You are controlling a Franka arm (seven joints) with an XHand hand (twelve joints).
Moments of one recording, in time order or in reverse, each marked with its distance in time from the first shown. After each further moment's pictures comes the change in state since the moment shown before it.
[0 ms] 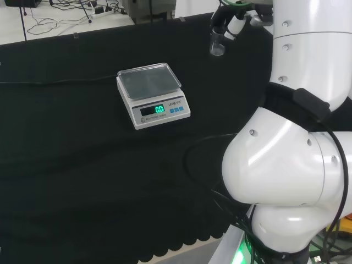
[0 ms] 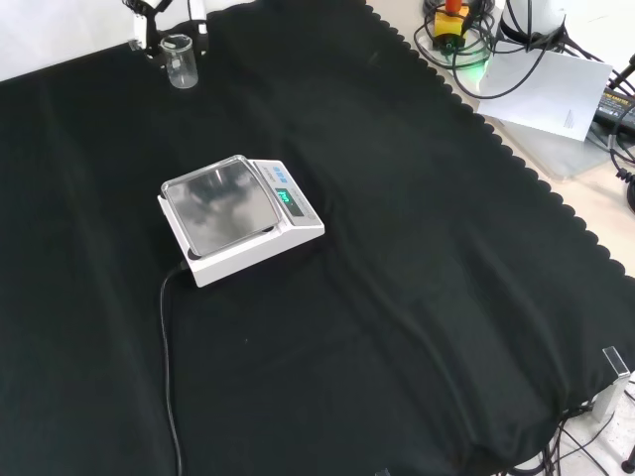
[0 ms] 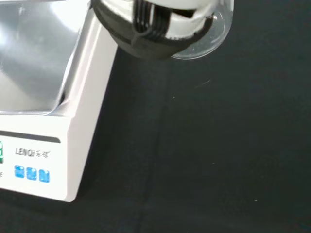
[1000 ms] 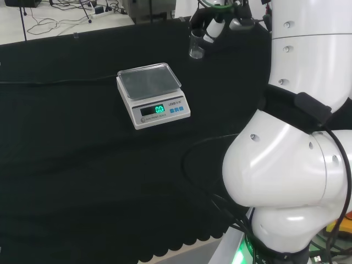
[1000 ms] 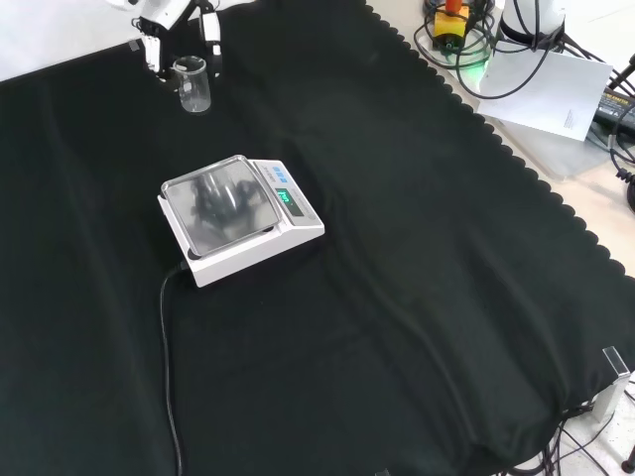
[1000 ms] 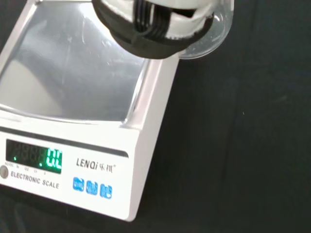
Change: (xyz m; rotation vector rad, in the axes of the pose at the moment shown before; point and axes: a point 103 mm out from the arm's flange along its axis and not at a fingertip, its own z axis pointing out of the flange) arm 0.062 0.024 0.002 -0.022 -0.014 -0.066
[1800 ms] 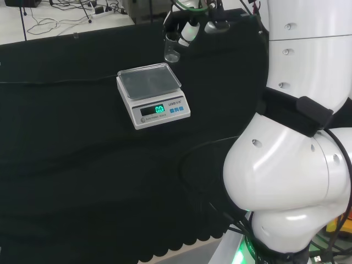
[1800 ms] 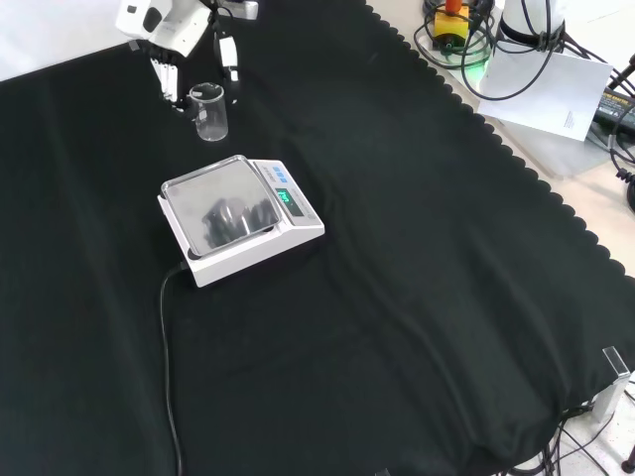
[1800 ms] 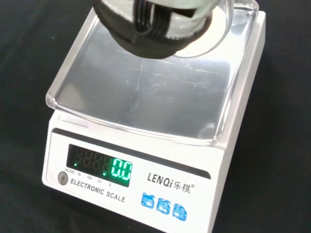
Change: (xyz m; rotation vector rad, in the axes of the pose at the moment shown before) arm 0.074 0.029 0.006 0.007 -0.029 -0.079
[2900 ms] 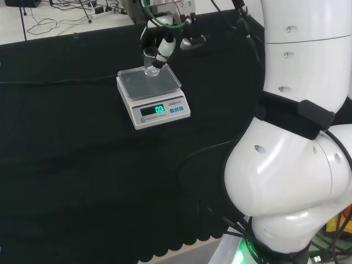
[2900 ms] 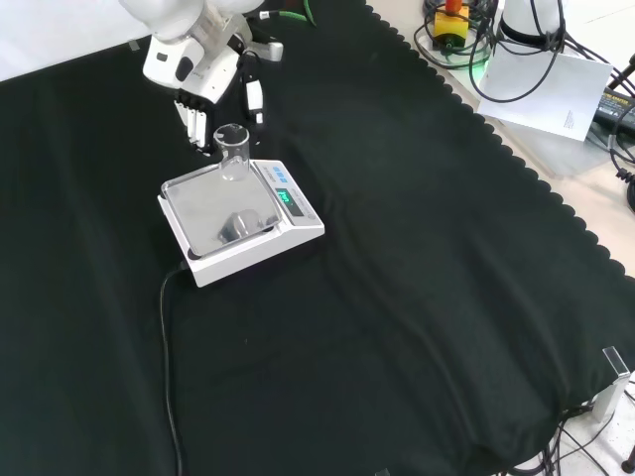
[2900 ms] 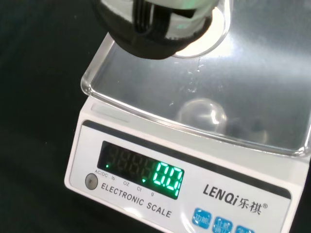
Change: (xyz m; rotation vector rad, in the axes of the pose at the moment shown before) arm 0.060 0.038 0.032 0.005 -0.080 -0.017
